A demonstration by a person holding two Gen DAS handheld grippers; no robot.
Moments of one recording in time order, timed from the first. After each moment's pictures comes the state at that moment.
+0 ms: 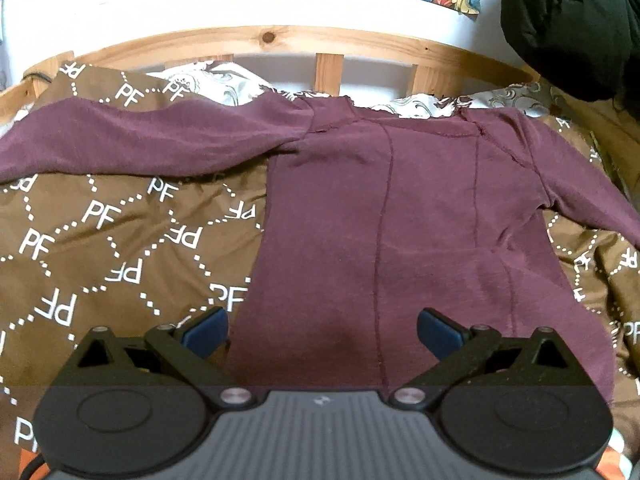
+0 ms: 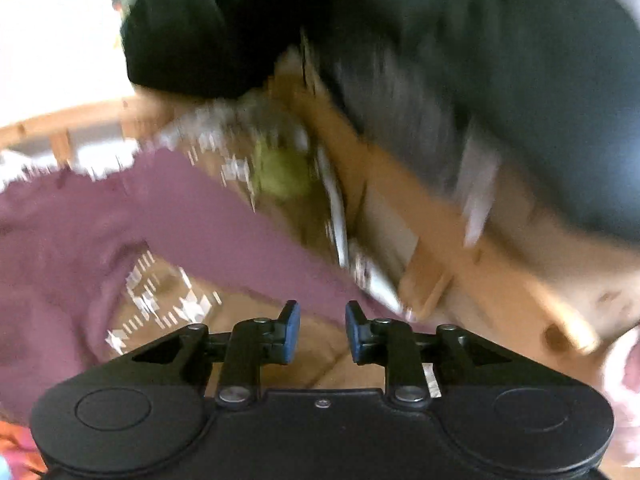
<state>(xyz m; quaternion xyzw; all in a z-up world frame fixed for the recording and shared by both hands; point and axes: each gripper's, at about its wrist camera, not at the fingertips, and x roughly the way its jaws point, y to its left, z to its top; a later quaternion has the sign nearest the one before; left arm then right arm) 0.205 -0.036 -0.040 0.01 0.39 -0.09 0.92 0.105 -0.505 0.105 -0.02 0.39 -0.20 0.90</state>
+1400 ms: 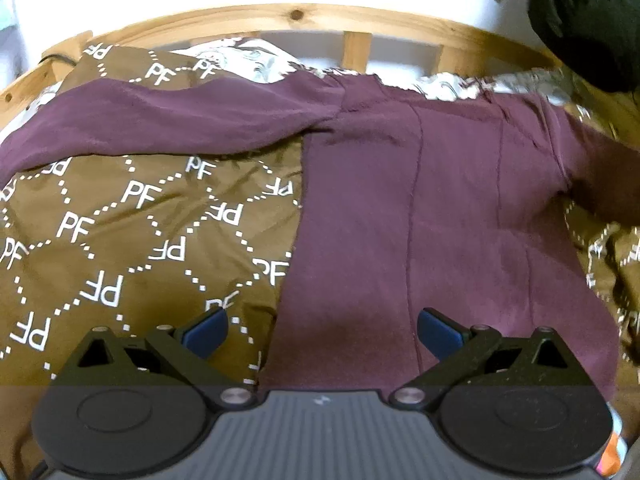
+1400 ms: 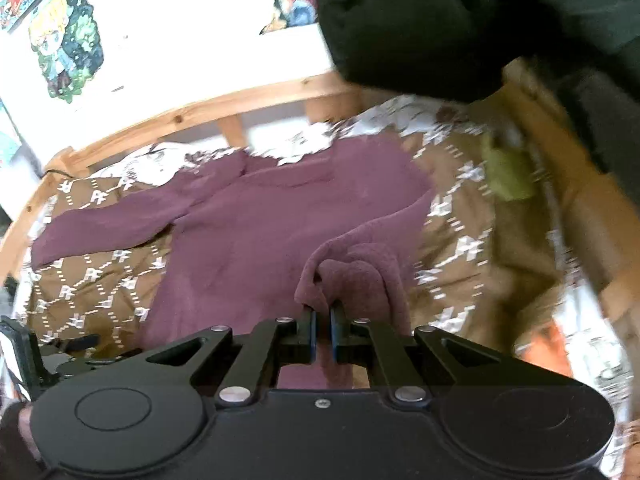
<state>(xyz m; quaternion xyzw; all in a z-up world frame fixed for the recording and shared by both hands) 0.206 -0.007 -0.020 0.00 0.44 -0.07 0.90 0.192 -0.371 0.177 0.09 0.46 0.01 0.88</state>
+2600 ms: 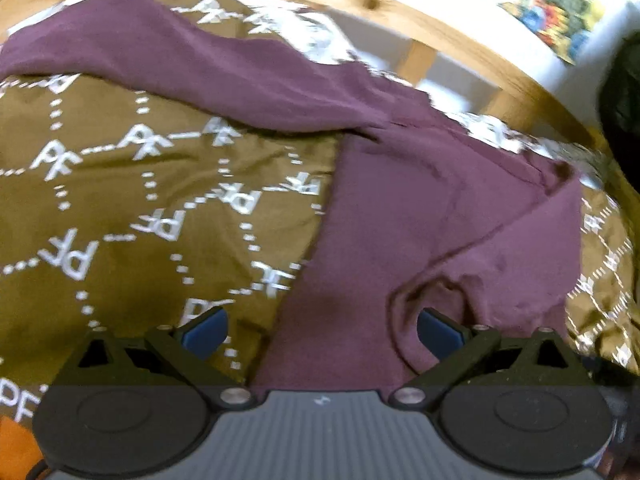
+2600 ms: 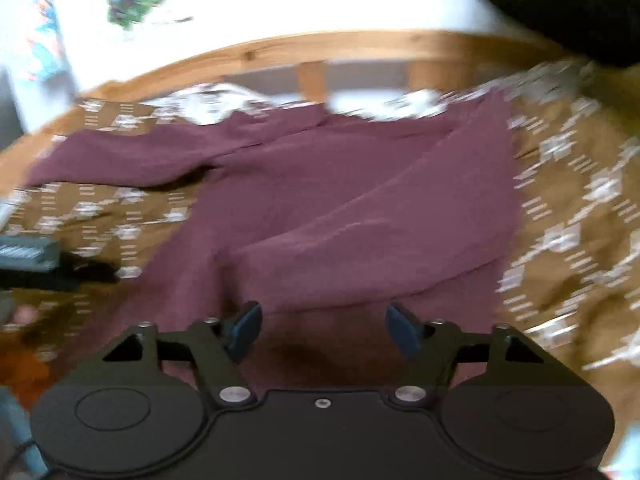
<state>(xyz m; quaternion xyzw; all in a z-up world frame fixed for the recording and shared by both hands) 0.250 0.029 -0.051 -0.15 0.46 -0.03 0.88 0.223 -0.263 -0.005 0.05 0.40 0.13 0.91</state>
